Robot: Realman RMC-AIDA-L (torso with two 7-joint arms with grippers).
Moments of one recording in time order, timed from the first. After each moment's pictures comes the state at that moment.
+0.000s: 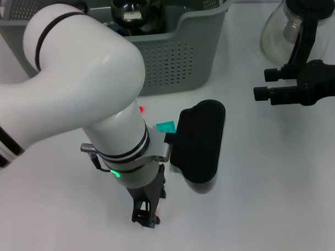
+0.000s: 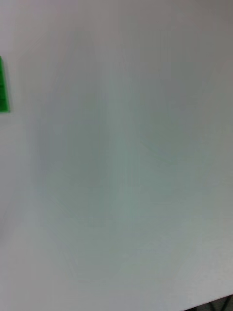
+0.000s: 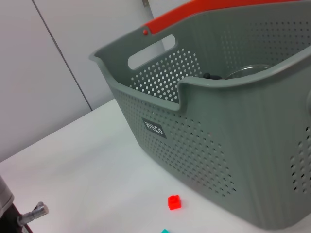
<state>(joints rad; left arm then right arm) -0.58 -2.18 1.97 1.35 2.64 1.56 -2.14 0.61 1.98 -0.83 -0.65 -2.01 -1.52 1.64</state>
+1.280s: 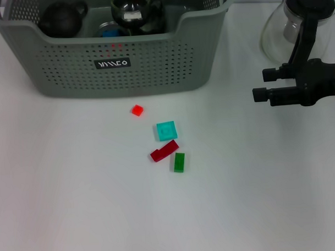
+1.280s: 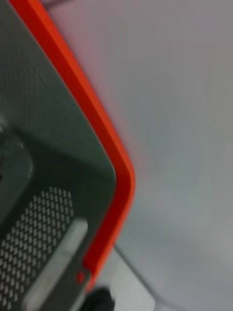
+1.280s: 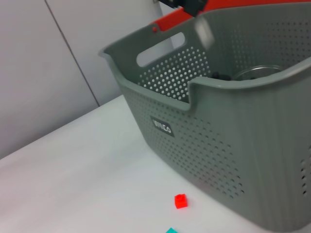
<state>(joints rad) -0.98 -1.88 0.80 0.92 2.47 1.39 -2.28 0.62 1.97 -0.84 -0.65 -2.01 -1.53 1.63</state>
